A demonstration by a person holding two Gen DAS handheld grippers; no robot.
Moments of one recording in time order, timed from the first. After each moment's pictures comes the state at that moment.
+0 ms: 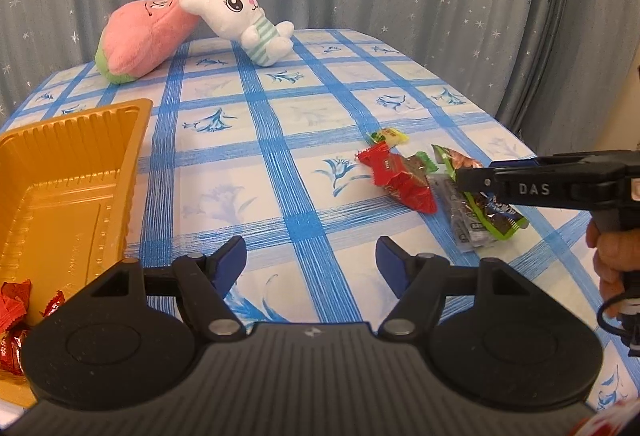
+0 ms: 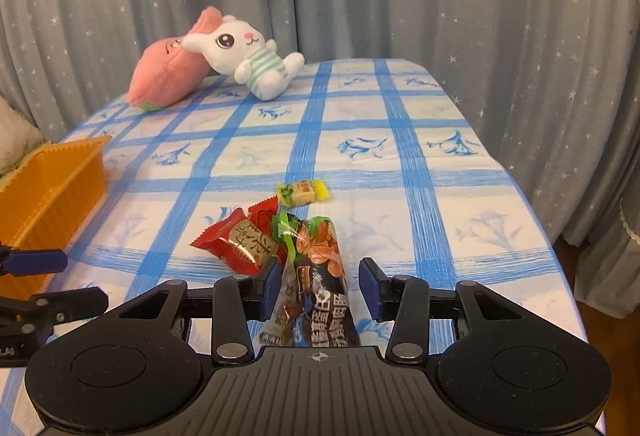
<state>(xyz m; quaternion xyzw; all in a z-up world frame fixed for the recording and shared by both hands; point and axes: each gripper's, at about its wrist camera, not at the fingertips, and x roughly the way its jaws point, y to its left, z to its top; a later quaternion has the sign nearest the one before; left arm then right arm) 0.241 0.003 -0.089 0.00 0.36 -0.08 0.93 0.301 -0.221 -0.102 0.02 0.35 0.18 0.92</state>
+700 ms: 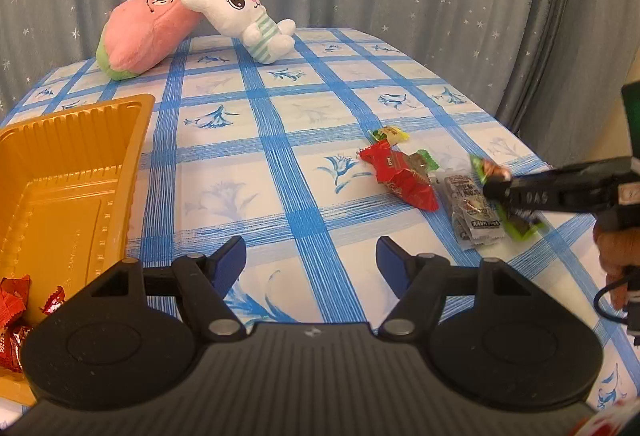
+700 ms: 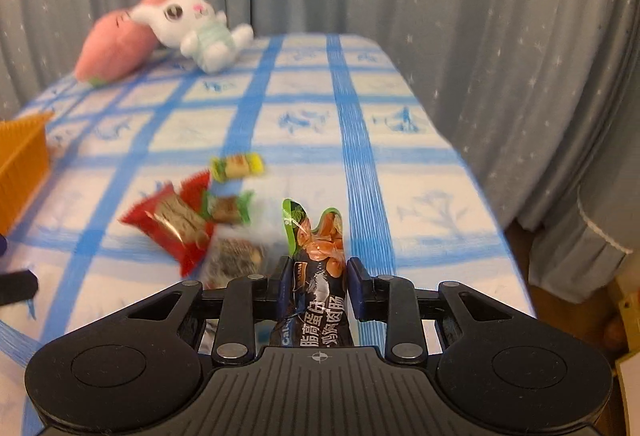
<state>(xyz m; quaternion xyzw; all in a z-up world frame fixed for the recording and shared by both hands) 0.240 0.004 -0.090 -0.01 0.36 -0.08 0.93 0.310 -0.232 -0.114 -0.01 0.39 0.11 0.91</state>
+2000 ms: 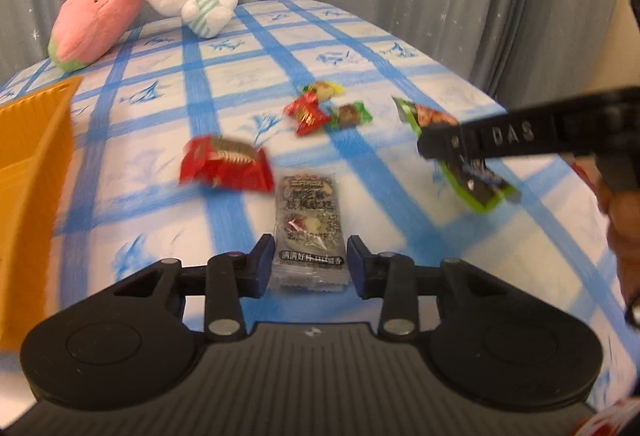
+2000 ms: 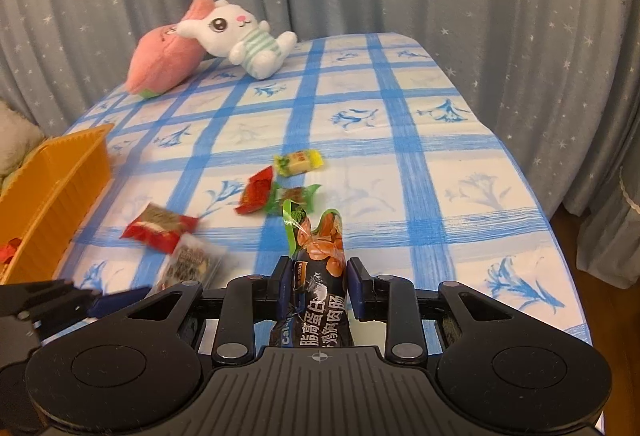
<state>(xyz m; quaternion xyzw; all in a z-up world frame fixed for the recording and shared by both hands) 0.217 -0.049 -0.114 0.03 0.39 -0.11 0.91 0.280 -0.233 -0.097 0.04 0.38 0.18 0.91</state>
